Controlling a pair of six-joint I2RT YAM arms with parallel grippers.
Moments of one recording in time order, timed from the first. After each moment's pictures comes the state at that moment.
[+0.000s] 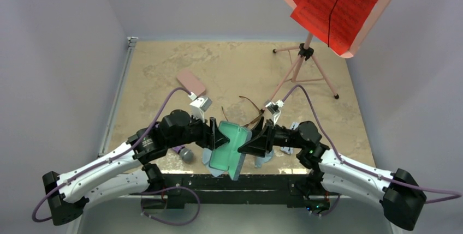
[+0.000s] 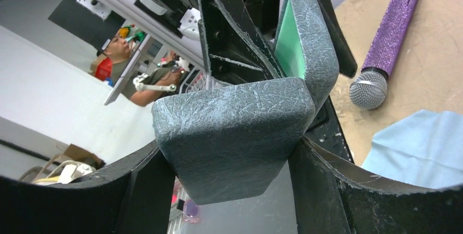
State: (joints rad) left arm -0.97 0.78 0.73 -0.43 0.04 -0.67; right arm 0.86 0.82 0.29 0.74 -0.62 1.03
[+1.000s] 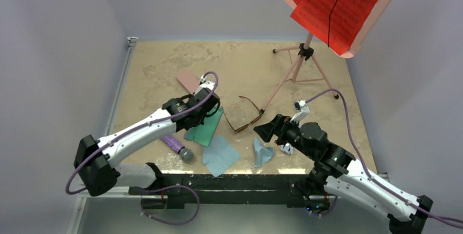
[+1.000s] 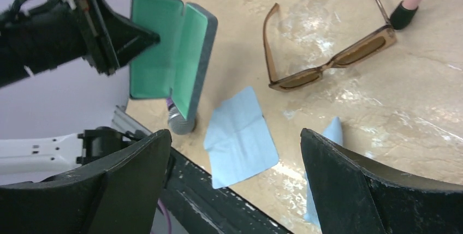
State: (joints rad) left arm -0.88 1.24 1.04 -0.83 -0.57 -0.38; right arm 0.88 0.49 0.46 -0.27 0.15 0.87
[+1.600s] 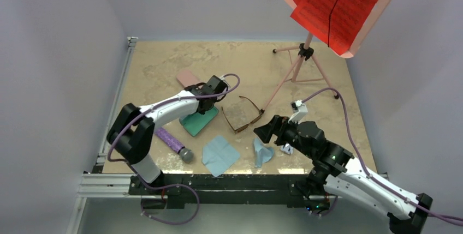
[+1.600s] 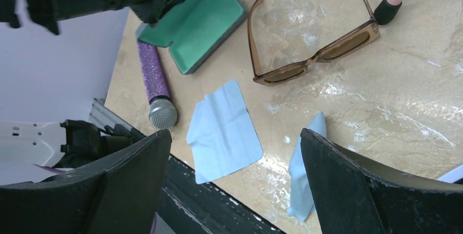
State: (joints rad) left arm -0.68 1.62 1.11 -0.61 -0.53 0.20; right arm 0.88 0.53 0.47 -0.31 0.17 0.82
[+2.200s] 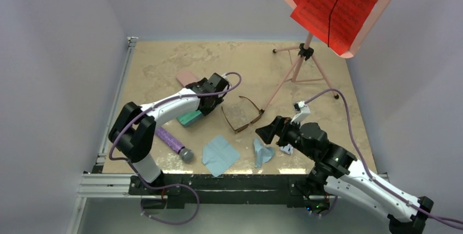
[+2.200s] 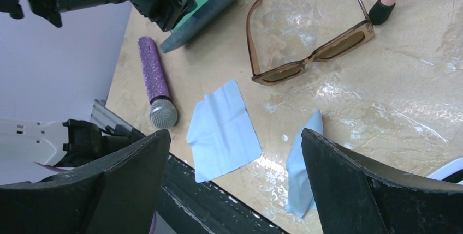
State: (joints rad) left arm -0.67 1.69 1.17 -0.61 -0.54 0.25; right arm 0.88 0.48 0.47 -0.34 0.17 0.82
